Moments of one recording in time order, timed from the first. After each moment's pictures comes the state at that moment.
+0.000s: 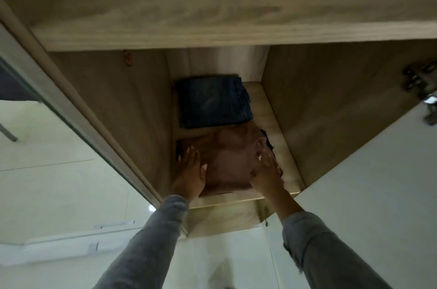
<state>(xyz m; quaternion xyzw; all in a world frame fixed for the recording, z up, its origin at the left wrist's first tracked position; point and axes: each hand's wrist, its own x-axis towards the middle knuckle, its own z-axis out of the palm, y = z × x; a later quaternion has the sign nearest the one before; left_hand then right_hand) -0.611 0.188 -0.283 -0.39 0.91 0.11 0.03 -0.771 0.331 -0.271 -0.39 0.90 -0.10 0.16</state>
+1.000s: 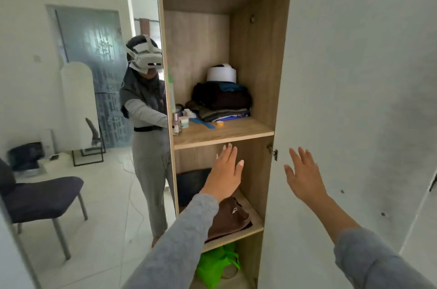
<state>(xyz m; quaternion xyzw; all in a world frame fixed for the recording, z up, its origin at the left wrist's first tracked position) -0.463 0.408 0.092 -0.10 0.94 0.23 -0.23 -0.570 0.589 0.093 -0.26 0.92 -0.26 -0.14</state>
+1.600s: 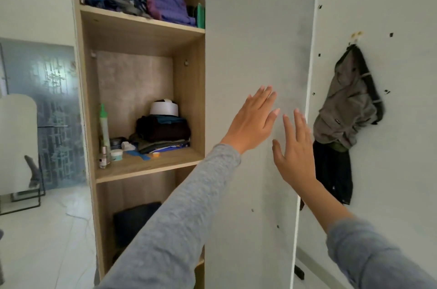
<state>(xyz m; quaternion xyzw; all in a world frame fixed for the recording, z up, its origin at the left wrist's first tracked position) -0.562 0.665 0.289 0.16 0.88 0.08 -0.44 -0.606 0.786 0.212 -0.27 0.78 -0.31 -0.47</state>
